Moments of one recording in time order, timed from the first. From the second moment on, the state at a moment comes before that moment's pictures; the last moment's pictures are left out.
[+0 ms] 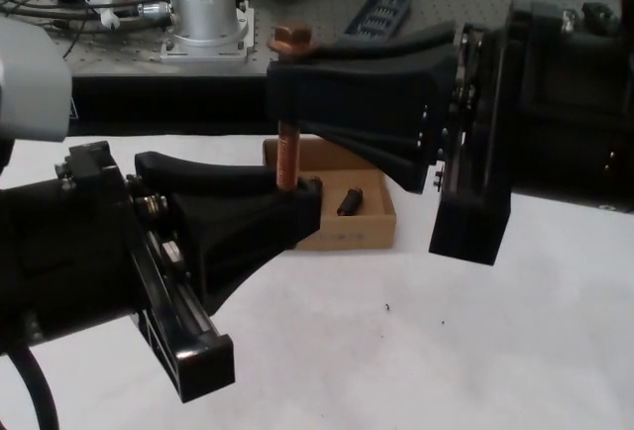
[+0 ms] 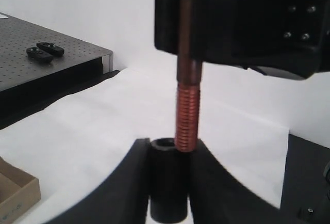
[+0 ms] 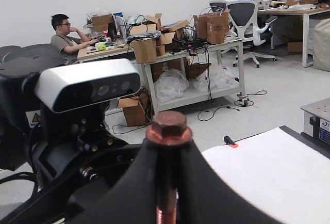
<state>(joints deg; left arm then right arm) -39.1 43.3 -33.0 -9.1 24.6 -6.0 53.1 59.1 -44.8 -11.0 -27.2 11.7</state>
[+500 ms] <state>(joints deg) -39.1 43.3 -33.0 -9.1 24.6 -6.0 53.1 59.1 -44.8 -11.0 -23.6 10.7</state>
